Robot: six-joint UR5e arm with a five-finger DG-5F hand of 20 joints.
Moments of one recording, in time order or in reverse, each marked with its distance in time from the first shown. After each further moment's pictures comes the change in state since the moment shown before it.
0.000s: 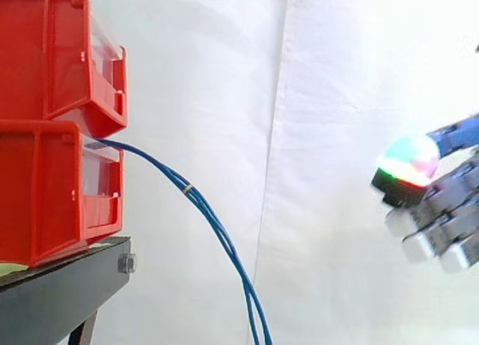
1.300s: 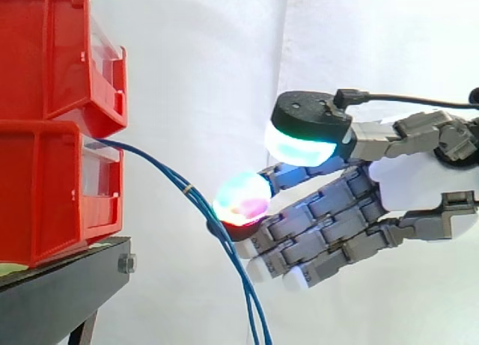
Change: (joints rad) arm 0.010 -0.290 0.357 0.015 0.178 -0.171
